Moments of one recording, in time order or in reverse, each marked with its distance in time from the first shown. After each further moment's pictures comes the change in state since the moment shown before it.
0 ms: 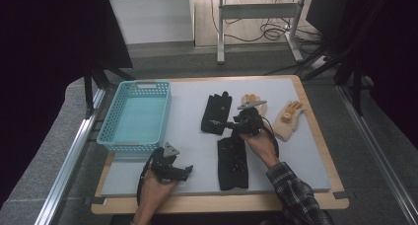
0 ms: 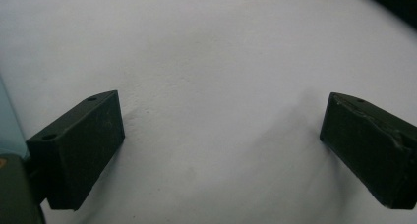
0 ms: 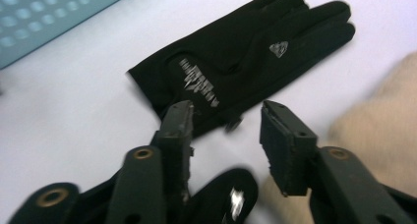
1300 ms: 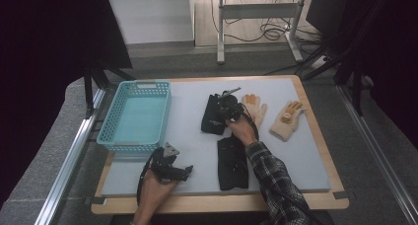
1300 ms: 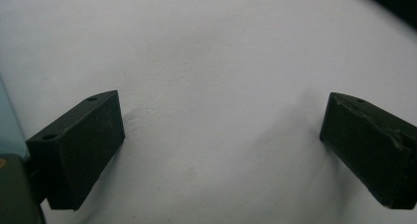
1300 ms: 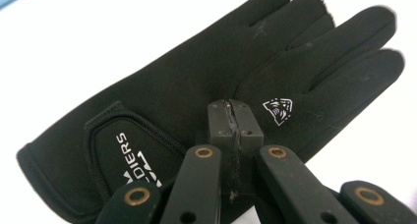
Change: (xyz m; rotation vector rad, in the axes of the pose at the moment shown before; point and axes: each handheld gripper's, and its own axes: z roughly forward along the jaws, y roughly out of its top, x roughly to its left) left arm 0.000 0.000 0.000 -0.002 -0.001 -0.002; right arm -0.008 0.039 0.081 0.126 -0.065 -0.021
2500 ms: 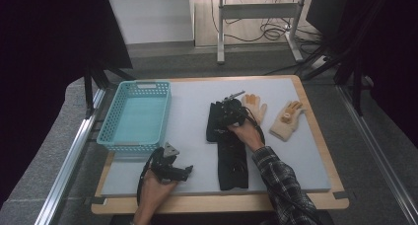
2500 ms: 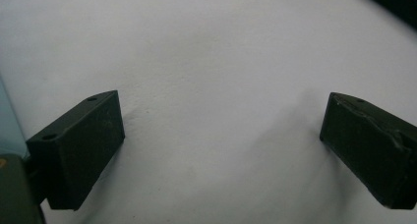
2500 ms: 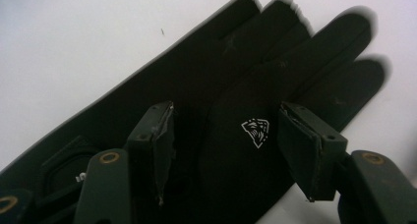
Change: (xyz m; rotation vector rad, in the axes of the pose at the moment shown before) left arm 0.000 0.000 0.000 0.000 0.000 0.001; right arm -0.003 -0.018 -0.008 0.023 0.029 0.018
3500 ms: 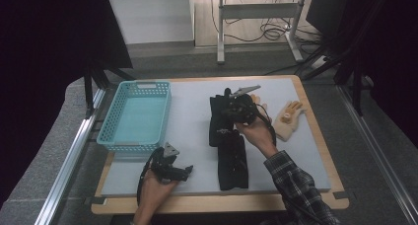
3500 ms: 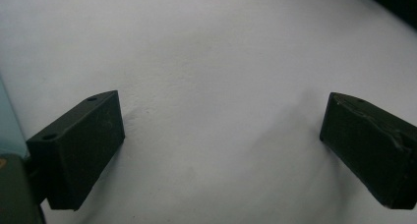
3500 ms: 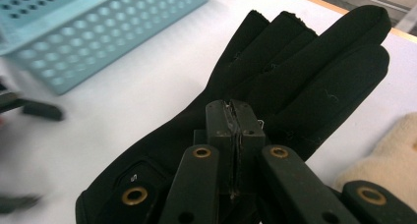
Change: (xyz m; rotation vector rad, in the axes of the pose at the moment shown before) left arm 0.000 0.000 0.000 0.000 0.000 0.000; right arm 0.036 0.011 -0.113 -0.134 0.086 -0.059
